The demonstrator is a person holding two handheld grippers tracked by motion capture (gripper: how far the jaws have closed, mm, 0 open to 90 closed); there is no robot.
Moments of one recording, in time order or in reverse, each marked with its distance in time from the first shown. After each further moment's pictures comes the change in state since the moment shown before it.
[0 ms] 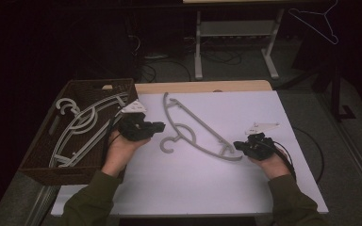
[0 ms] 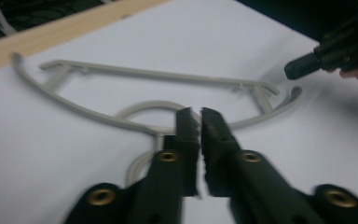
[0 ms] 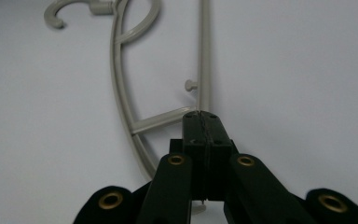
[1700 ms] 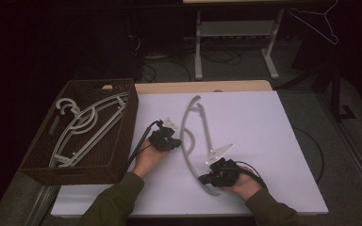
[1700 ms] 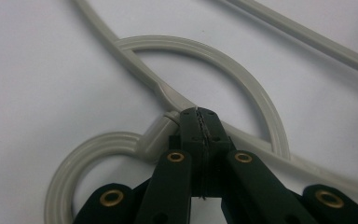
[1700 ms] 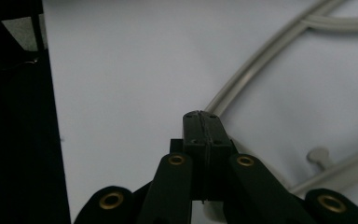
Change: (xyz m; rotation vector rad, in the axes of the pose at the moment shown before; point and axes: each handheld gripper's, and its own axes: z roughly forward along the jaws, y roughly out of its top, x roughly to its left) left arm 0.005 -0.038 0.103 0.243 0.039 0.079; right arm 0.111 0.004 0.037 0.173 0.401 -0.197
